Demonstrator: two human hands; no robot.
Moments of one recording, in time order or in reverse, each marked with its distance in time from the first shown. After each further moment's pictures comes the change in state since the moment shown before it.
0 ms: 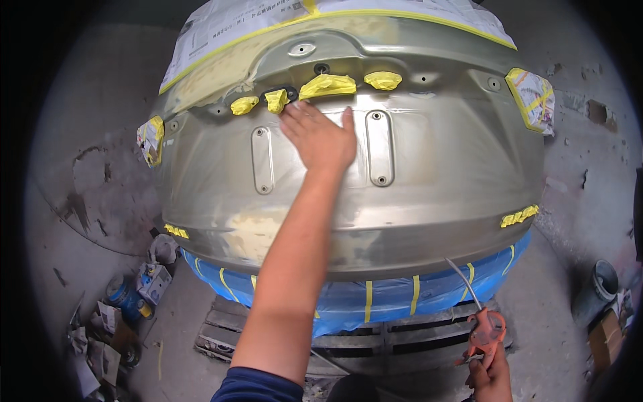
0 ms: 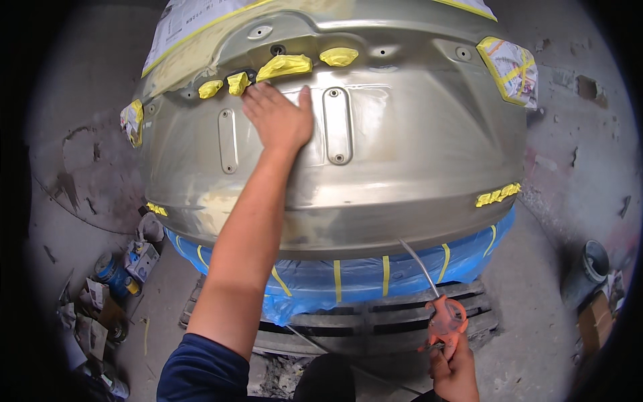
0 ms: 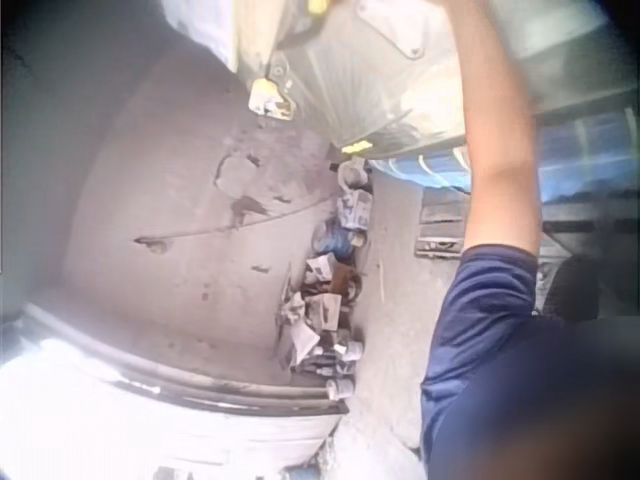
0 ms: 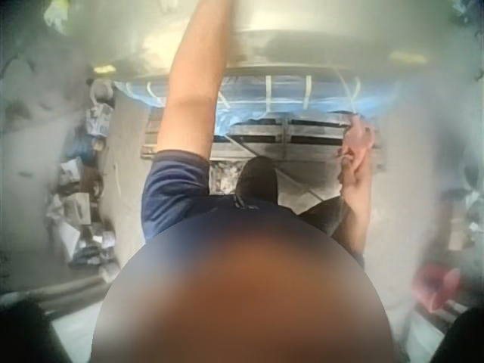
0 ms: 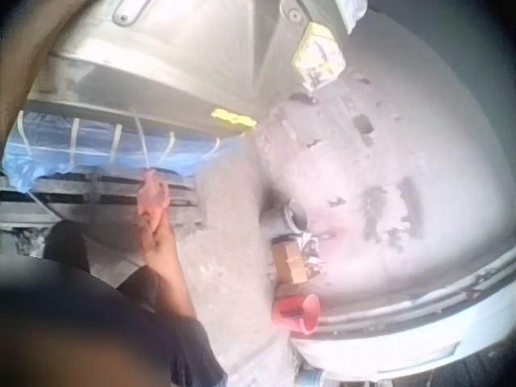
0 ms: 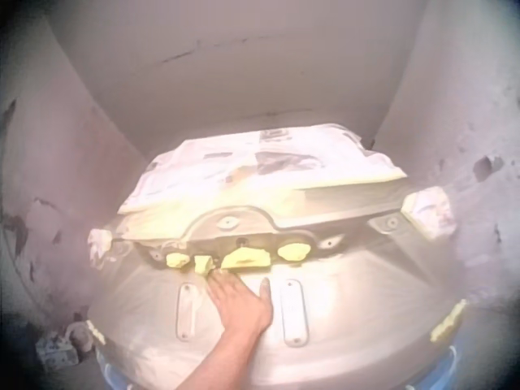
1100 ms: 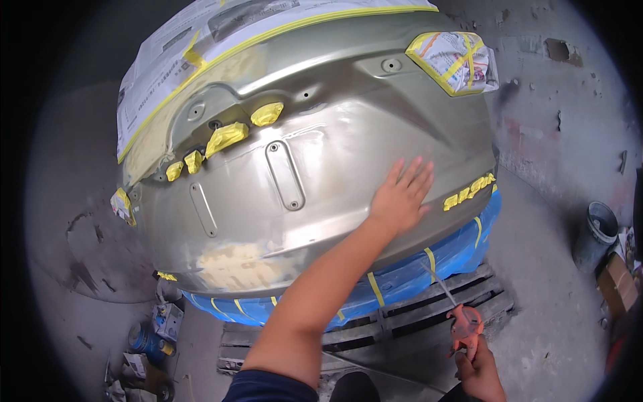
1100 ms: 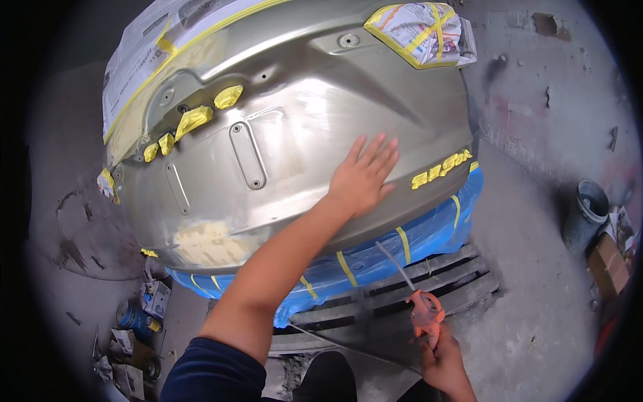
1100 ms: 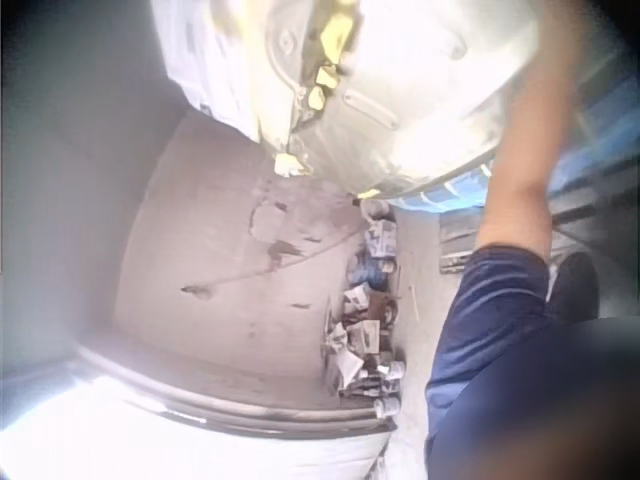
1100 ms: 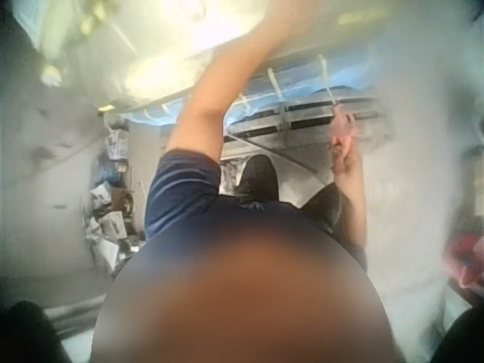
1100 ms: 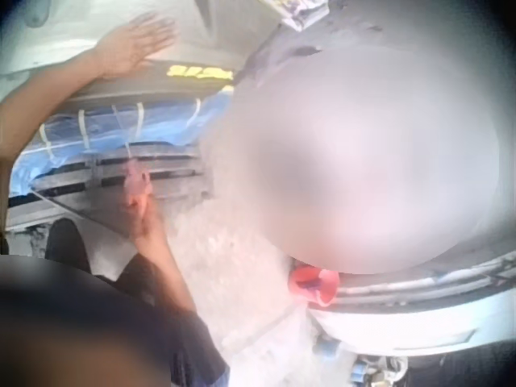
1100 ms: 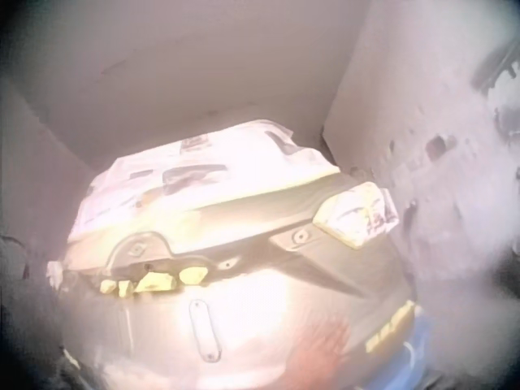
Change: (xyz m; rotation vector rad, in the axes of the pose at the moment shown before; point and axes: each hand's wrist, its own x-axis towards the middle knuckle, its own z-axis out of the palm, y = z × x) left_hand -0.155 0.193 0.014 -0.013 -0.465 1.258; right_hand -0.014 0.009 -0.077 -0.247 0.118 -0.011
